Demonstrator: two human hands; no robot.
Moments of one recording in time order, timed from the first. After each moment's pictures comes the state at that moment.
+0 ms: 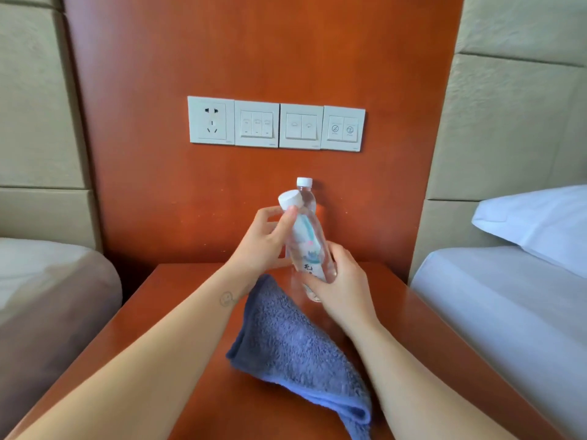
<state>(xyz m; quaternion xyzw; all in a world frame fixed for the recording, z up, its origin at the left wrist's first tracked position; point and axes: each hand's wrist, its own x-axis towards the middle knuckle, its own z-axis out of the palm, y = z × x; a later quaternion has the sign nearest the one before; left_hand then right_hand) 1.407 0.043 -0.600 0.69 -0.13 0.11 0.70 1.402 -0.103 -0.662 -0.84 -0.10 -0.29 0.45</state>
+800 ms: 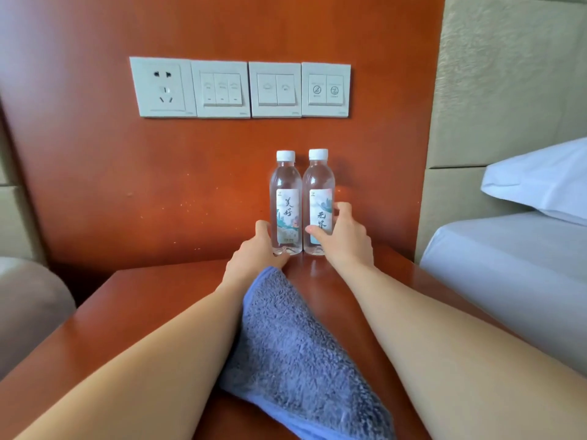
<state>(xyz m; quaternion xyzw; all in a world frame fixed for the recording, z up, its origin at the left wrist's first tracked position) 1.507 0.042 -0.672 0.93 -0.10 0.16 0.30 1.503 -0.120 -0.659 -0.88 0.05 -0.30 0.35</state>
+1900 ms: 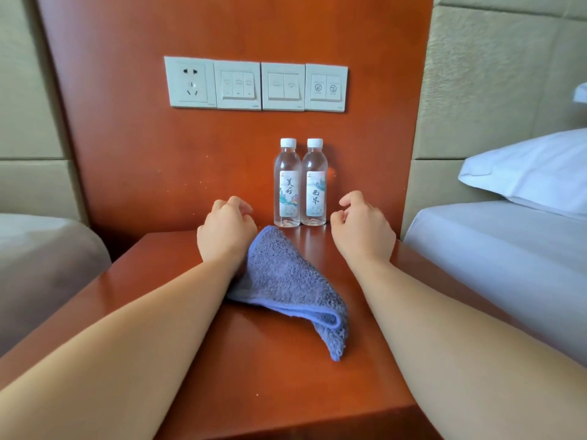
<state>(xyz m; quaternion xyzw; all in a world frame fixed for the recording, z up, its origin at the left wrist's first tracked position) 1.427 0.067 -0.663 0.88 0.02 0.35 0.32 1.403 -0.127 -0.662 -0.88 0.07 -0.42 0.22</state>
